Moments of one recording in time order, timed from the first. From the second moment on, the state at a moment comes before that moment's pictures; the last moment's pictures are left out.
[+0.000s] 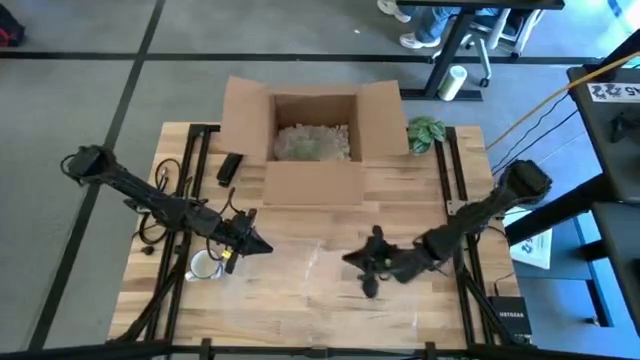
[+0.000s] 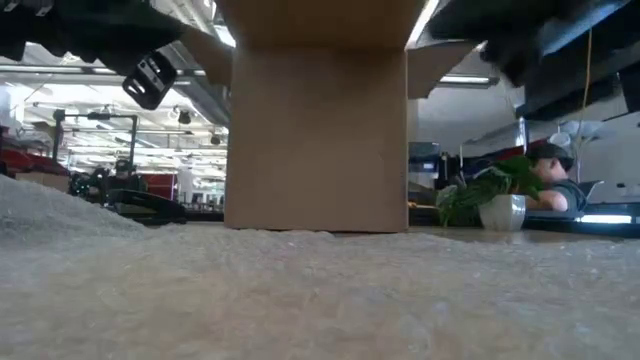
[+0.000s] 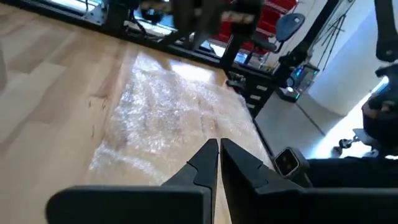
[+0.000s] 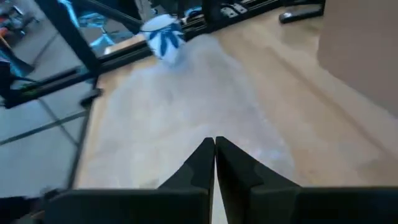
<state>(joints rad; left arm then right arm) -0.40 0.95 0.31 0.42 -0.15 -0.40 0.65 1.45 0.76 0.15 0.65 0.70</state>
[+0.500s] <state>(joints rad) -0.46 0.79 0.76 -0.71 -0.25 -0.46 0.76 1.42 0.76 -0.11 0.79 0.99</state>
